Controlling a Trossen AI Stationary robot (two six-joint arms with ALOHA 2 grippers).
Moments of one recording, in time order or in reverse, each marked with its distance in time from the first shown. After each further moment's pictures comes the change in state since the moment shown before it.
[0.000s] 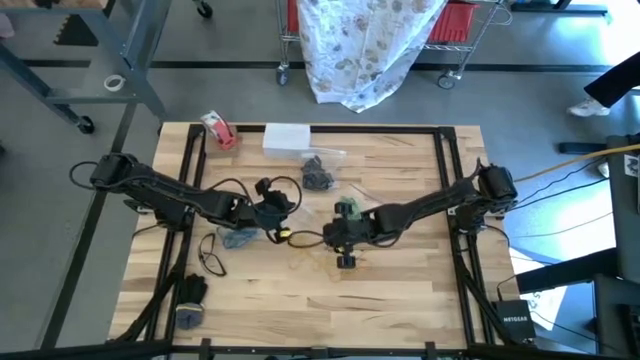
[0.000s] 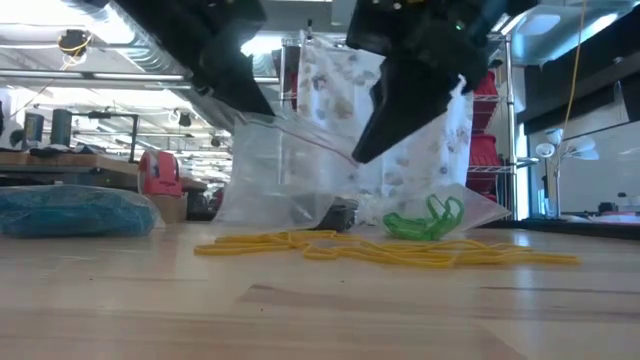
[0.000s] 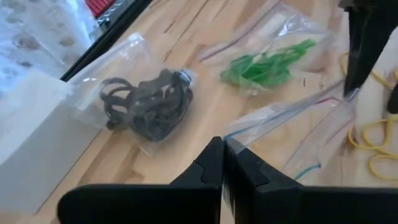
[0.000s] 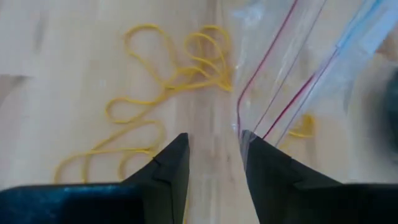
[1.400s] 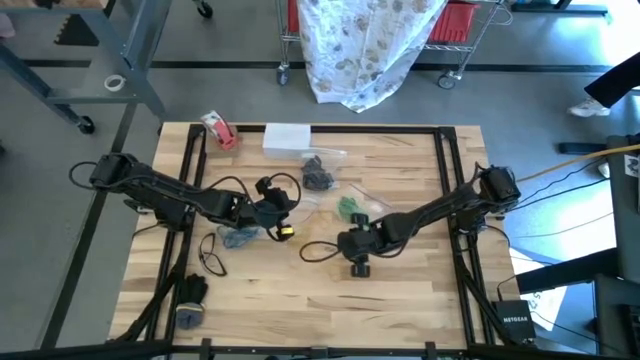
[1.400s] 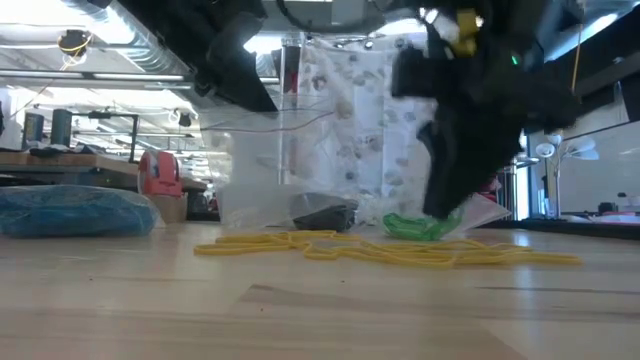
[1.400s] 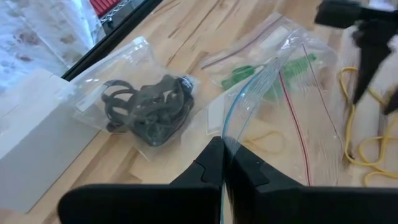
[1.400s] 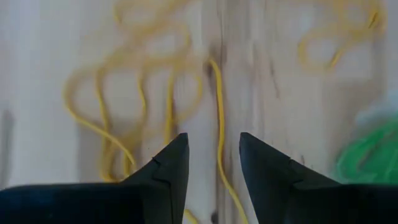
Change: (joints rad) left arm -0.008 0.001 -0.001 0.034 0.003 -0.036; right arm 0.038 -0.016 -0.123 -0.053 -0.036 0.165
